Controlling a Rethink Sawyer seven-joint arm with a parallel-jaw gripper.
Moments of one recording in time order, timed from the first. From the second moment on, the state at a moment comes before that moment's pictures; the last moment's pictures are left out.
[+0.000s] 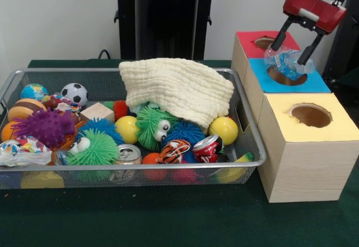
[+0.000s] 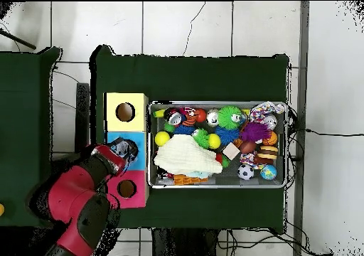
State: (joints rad) arm 0.85 -0.22 -0.91 1.64 0.64 0.28 2.22
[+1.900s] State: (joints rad) arm 0.85 -0.24 -0.90 1.67 0.64 0.25 2.22
